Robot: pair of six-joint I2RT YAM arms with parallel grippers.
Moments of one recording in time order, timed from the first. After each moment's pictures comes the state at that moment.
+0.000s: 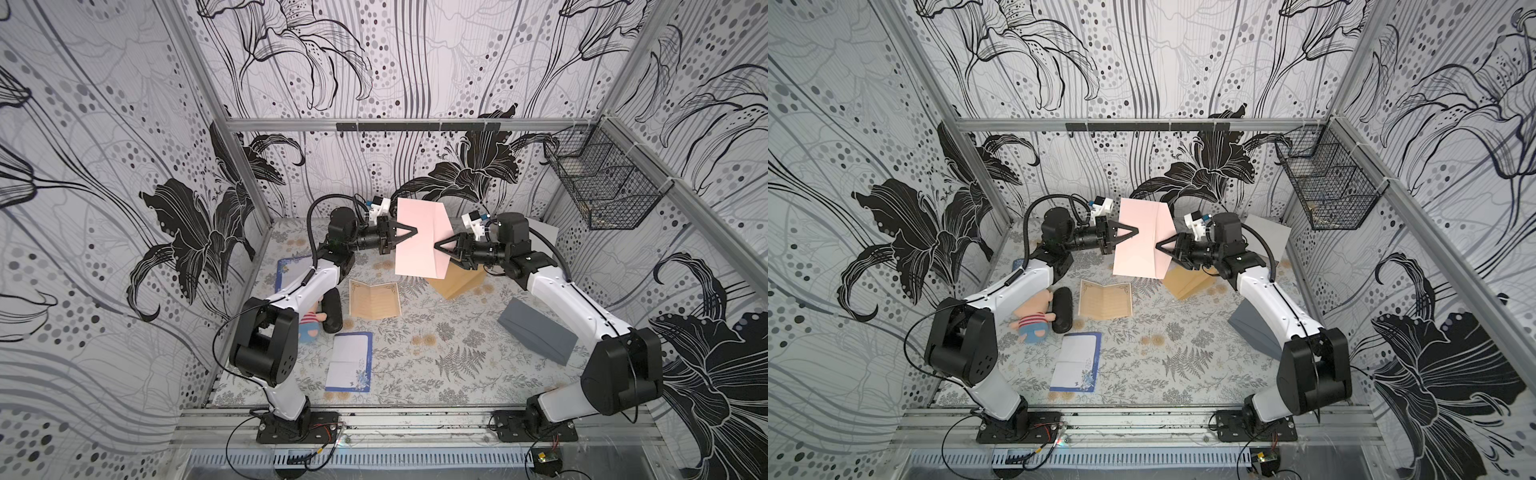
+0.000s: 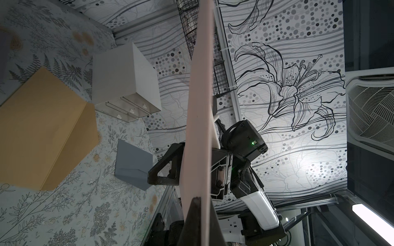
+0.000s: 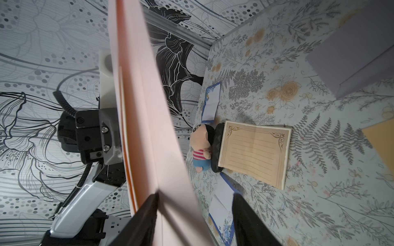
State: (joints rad) left arm -0.31 1.70 1.28 0.50 0.97 -1.35; right arm 0.28 1.47 1.18 -0.12 -0.85 0.85
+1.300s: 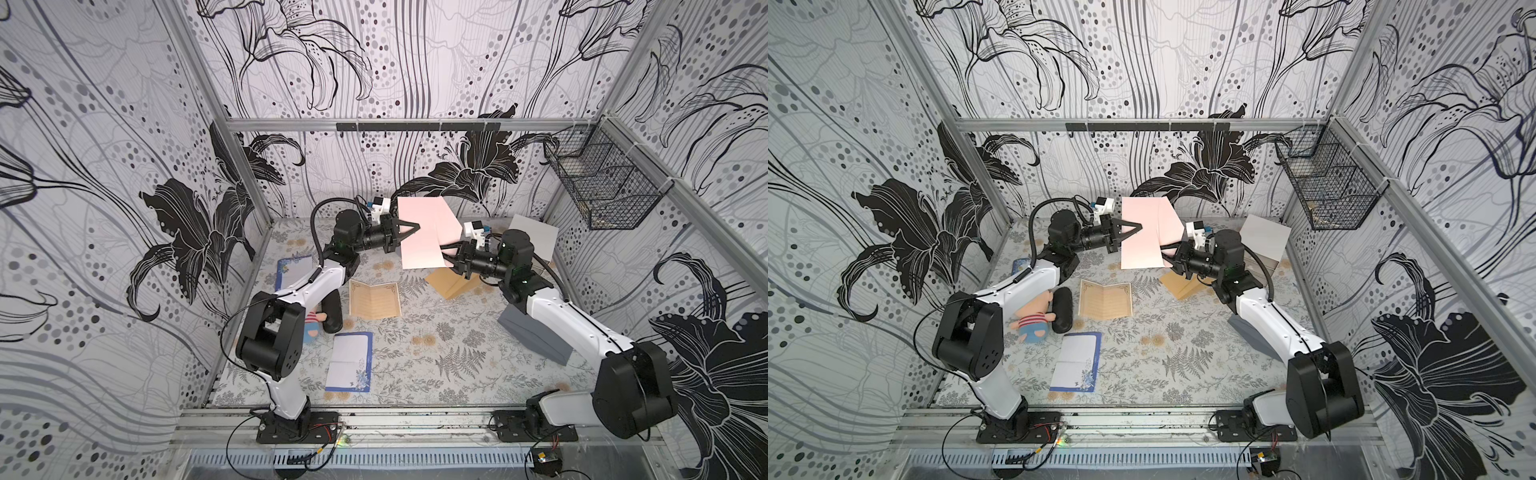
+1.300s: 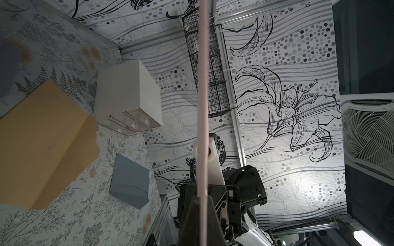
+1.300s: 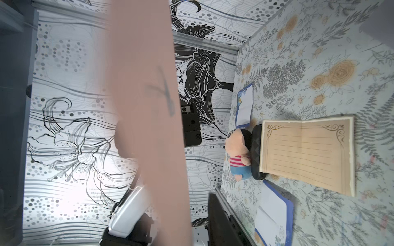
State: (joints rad) left arm -0.33 1.75 1.28 0.57 0.86 -1.40; right arm 0.34 1.37 0.97 0.29 -0.81 1.25
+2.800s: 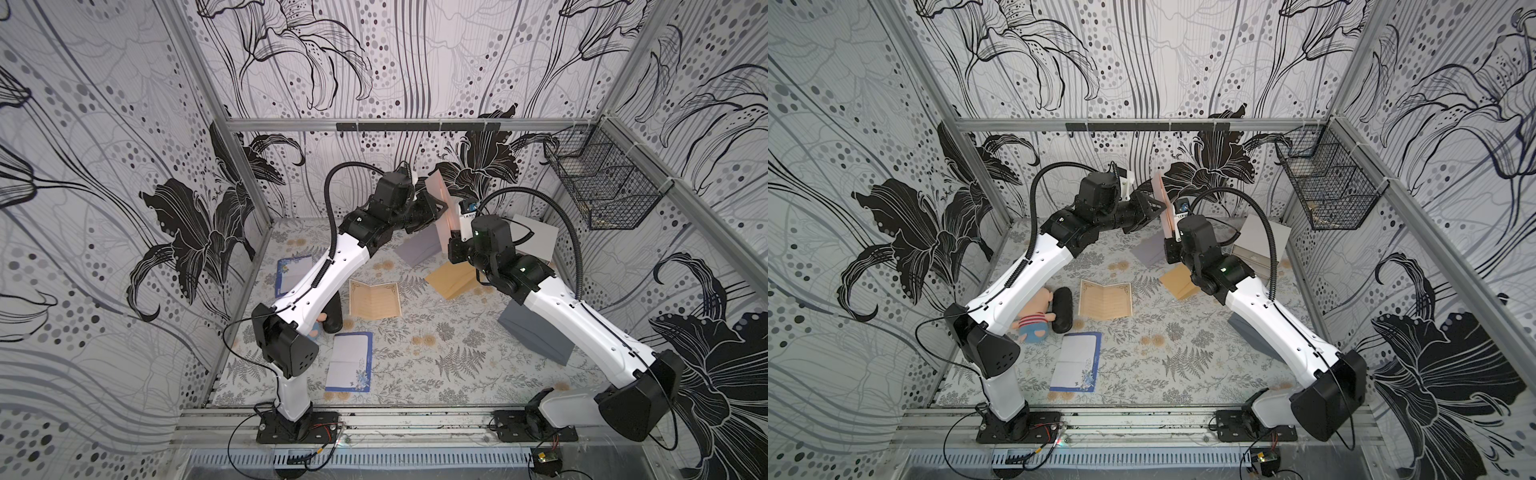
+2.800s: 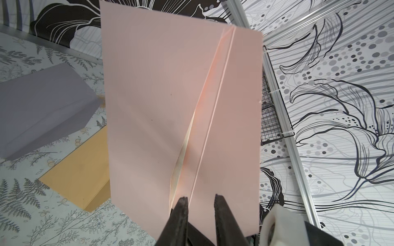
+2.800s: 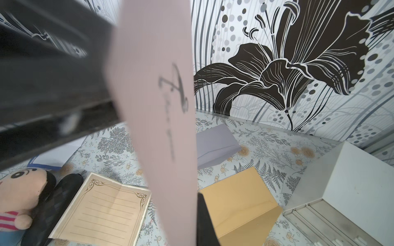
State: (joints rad) left arm -0.58 1.85 2.07 -0.55 0.28 -0.96; right arm 0.61 1.38 1.37 -0.40 0.27 0.13
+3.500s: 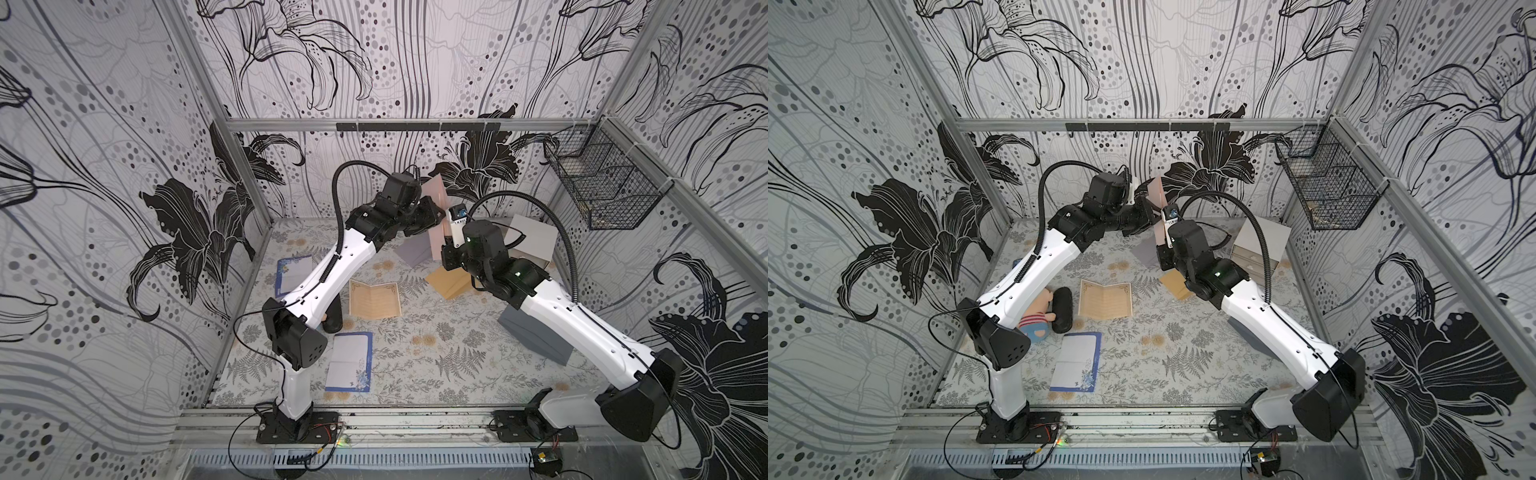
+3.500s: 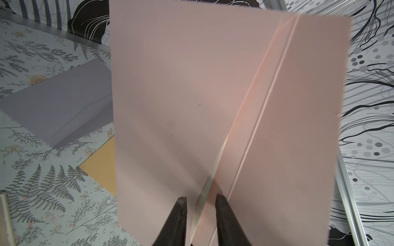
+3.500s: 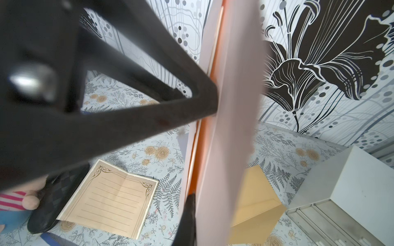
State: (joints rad) left arm -0.58 1.93 2.18 -0.74 0.23 -0.87; right arm 0.68 1.38 1.37 -0.43 0.31 0.11
